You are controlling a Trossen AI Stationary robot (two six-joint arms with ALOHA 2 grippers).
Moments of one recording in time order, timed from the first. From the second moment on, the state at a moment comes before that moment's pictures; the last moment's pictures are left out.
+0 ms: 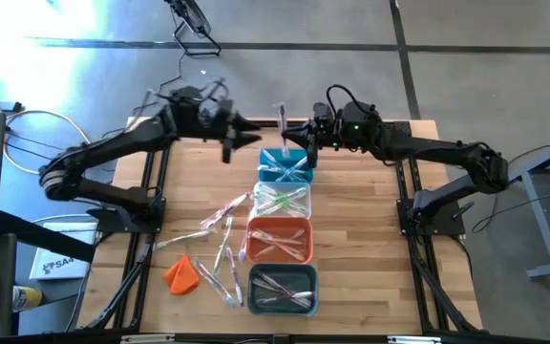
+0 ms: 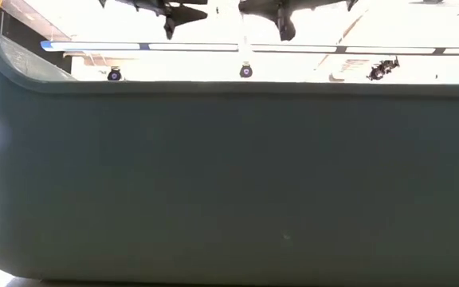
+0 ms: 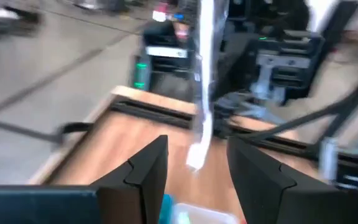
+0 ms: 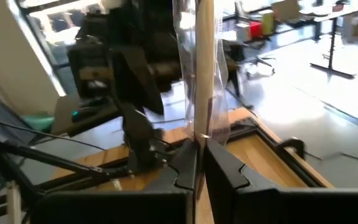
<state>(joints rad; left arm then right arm) 0.50 1.17 1.13 -0.08 0.41 -0.13 -0.32 1.37 1.15 0.13 -0.17 0.24</state>
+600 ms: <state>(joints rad) 0.50 0.53 0.77 -0.24 0.37 -0.14 0.16 1.34 1.25 -0.03 0.56 0.29</state>
